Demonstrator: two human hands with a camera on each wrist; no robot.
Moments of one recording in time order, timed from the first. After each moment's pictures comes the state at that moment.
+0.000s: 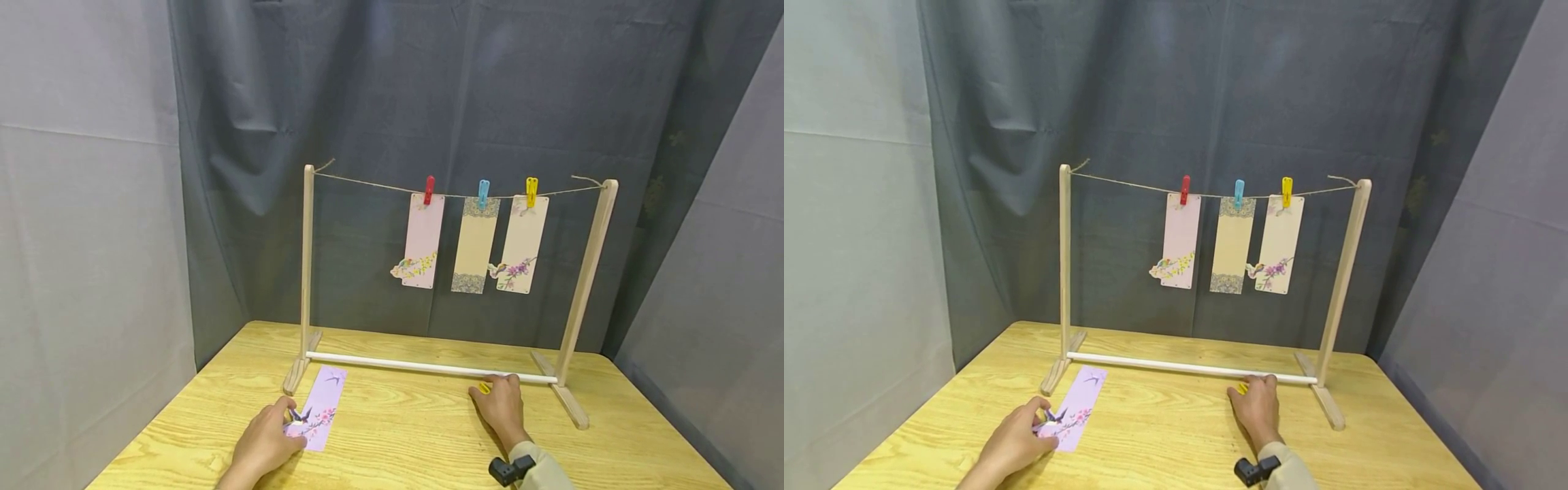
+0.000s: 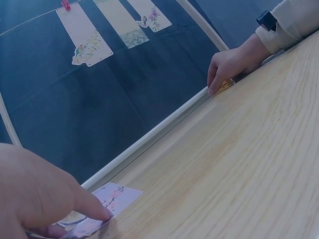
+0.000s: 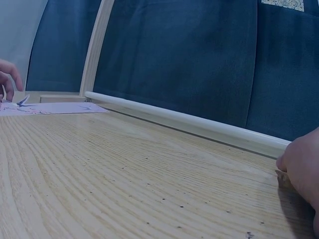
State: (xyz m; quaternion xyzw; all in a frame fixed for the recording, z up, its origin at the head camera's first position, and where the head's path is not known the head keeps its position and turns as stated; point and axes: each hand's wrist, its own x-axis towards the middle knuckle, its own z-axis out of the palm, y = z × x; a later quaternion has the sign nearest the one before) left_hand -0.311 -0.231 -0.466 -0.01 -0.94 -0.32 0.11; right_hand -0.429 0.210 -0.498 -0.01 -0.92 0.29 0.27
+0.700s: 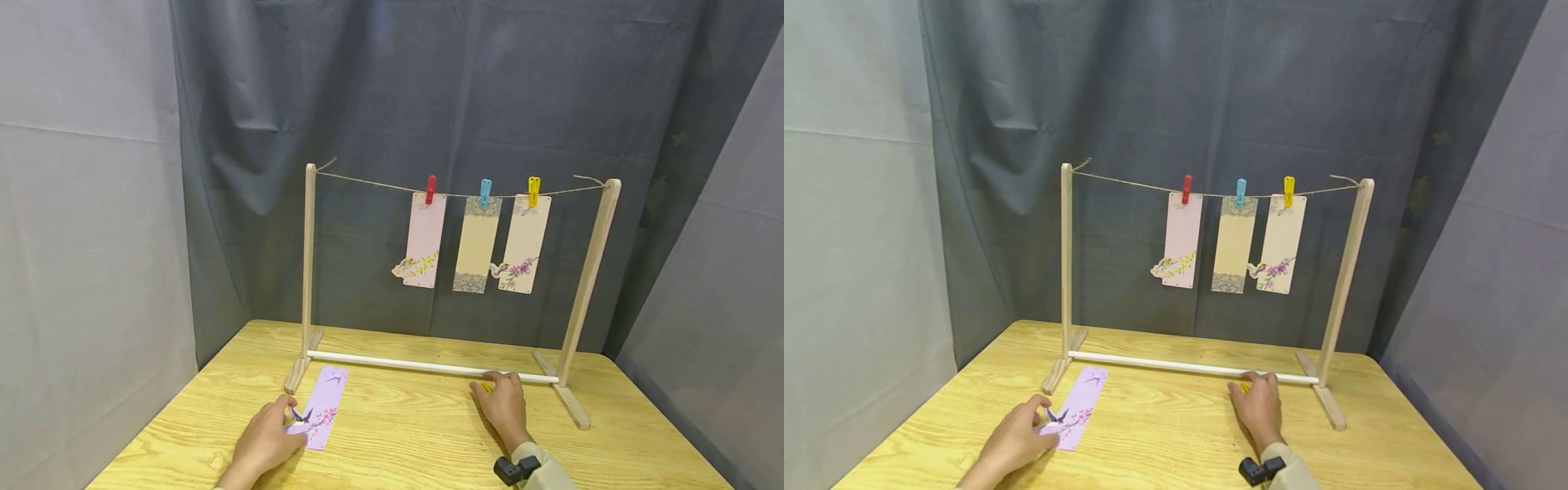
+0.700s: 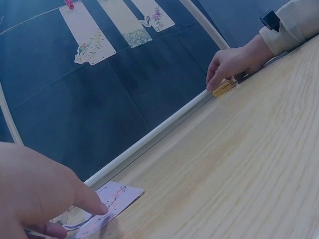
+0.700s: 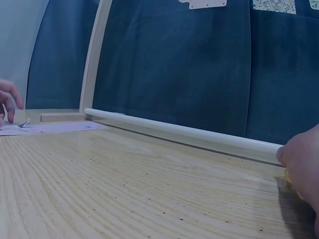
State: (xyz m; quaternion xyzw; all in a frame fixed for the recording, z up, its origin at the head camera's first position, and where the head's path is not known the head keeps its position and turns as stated) left_hand -0.312 -0.233 -0.466 -0.01 -0.94 -0.32 0.12; right_hand -0.426 0.211 -0.493 -0.02 -0.91 0.31 0.26
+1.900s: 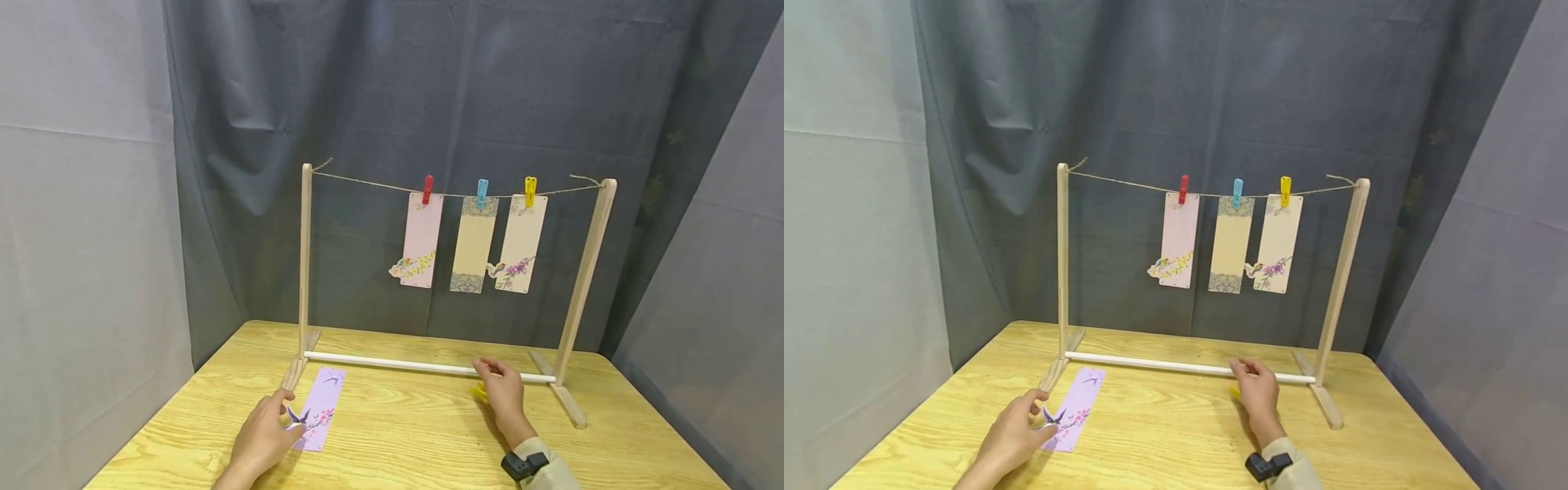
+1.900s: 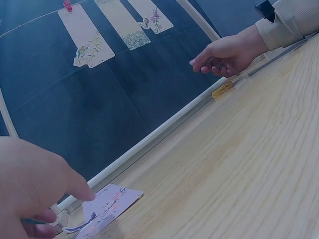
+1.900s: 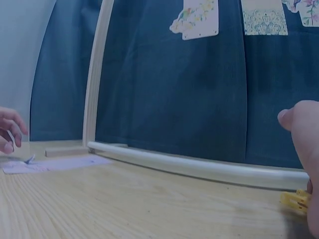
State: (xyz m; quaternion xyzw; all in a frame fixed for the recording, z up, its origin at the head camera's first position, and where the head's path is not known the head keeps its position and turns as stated) left_hand -0.312 -0.230 -0.463 -0.01 -0.93 -0.32 0.17; right_hand -0.430 0.207 -0.469 -0.06 -0.79 0.56 0.24
